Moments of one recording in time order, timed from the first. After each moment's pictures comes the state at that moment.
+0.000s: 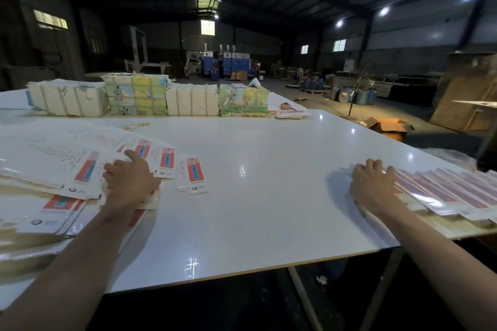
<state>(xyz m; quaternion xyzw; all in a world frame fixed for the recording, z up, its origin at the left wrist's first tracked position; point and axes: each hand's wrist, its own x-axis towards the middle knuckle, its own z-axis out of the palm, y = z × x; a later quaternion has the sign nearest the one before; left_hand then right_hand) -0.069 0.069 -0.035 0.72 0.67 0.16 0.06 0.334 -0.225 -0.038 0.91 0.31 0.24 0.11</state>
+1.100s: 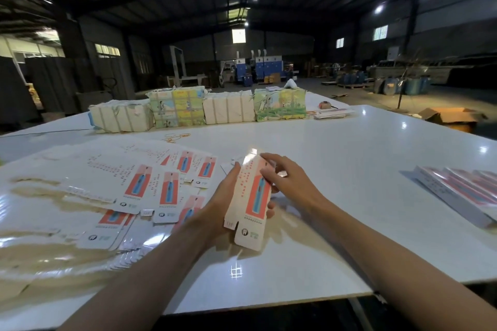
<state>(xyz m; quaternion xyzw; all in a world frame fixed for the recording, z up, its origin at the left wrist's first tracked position) -0.009 0.015 -0.059 0.53 0.21 0.24 0.78 0.165 -0.054 -0.057 0.57 0.55 -0.22 -0.57</state>
